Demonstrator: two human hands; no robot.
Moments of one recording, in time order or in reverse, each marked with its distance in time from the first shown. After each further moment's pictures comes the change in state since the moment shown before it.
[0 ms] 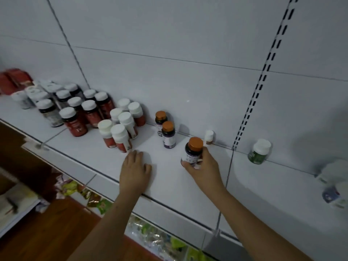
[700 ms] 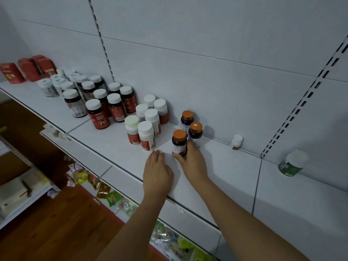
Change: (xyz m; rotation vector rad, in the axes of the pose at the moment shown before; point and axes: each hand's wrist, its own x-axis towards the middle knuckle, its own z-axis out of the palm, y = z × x) left_hand -0.003 -0.003 0.005 -0.150 0.105 -0.064; right_hand 0.052 -0.012 0.122 -0.243 -0.091 -0.078
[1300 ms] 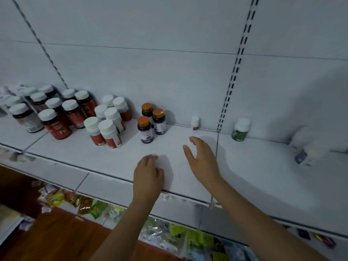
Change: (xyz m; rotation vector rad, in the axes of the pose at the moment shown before) left_hand -0.059 0.037 -0.004 -0.105 -0.145 0.188; right_hand -0.095 0.029 -0.111 -0.075 0.164 0.080
